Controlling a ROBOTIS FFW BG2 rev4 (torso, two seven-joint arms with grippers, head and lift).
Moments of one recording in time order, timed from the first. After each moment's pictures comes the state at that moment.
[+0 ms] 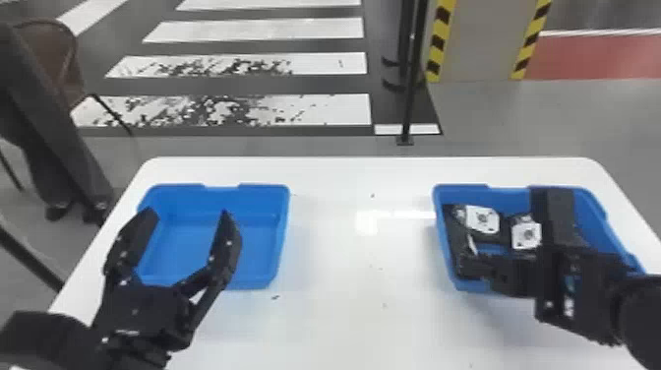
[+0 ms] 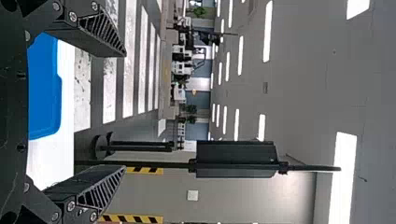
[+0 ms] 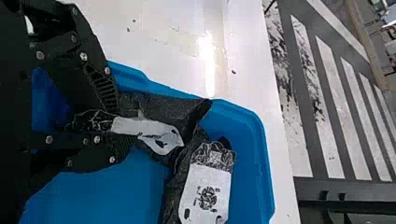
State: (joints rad) left arm 0.70 0.03 0.04 -2.28 0.07 -0.16 -0.05; right arm 0.01 -0.23 -0.01 -1.89 -0.47 1.10 0.15
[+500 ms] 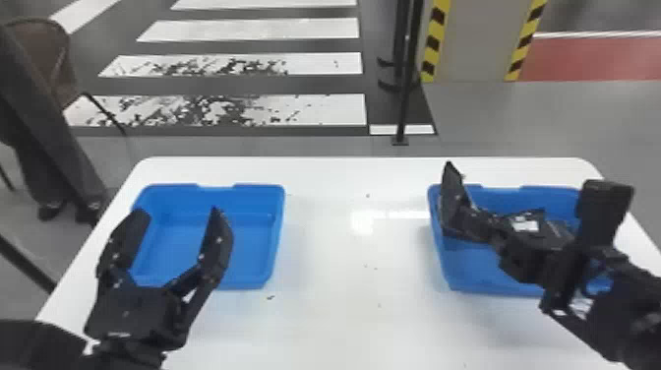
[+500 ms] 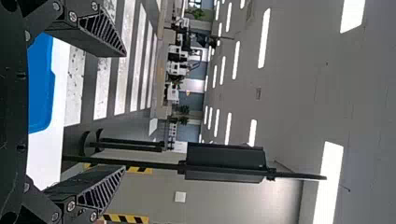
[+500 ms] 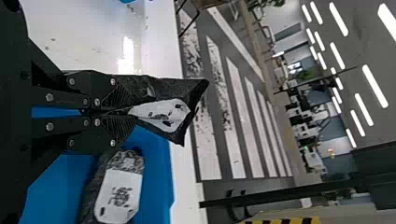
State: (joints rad) left arm 0.69 0.03 0.03 -2.25 0.14 -0.21 -0.05; right arm 0.18 -0.21 -0.06 -2.01 -0.48 0.66 0.22
